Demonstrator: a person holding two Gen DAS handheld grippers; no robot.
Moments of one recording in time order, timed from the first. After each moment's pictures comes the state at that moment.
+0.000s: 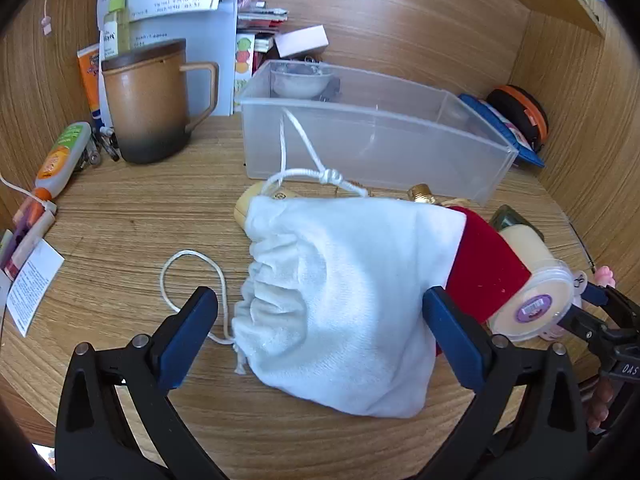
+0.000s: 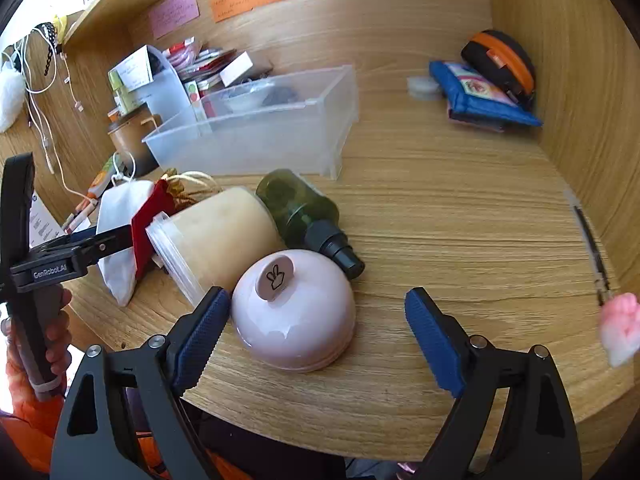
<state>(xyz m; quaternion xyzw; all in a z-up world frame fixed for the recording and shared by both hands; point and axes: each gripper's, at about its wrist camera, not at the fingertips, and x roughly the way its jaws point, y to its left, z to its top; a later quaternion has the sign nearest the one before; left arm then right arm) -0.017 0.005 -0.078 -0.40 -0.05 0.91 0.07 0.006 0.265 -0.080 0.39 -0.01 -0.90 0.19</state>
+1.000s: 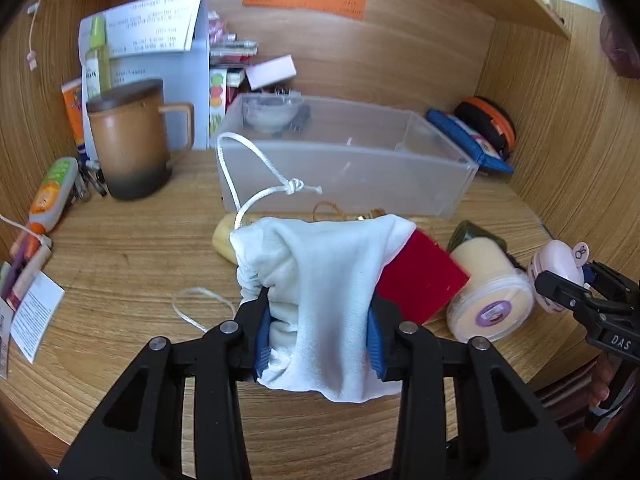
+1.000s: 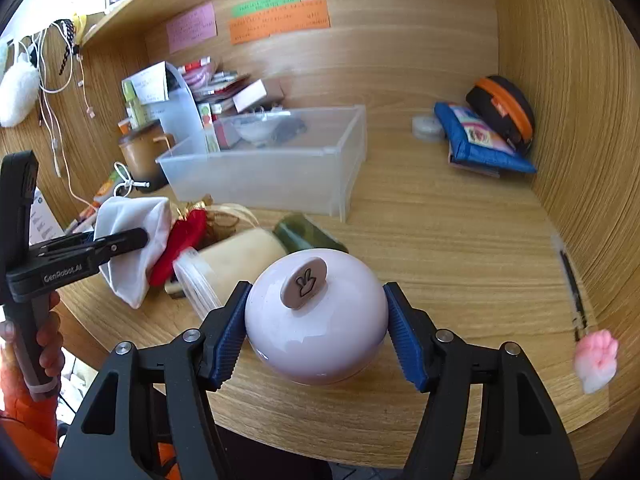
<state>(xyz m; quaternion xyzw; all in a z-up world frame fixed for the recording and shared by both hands) -0.006 0.012 -0.051 -0.35 -0.04 0.93 0.10 0.014 0.257 -0.047 0.34 0.02 -0.92 0.20</state>
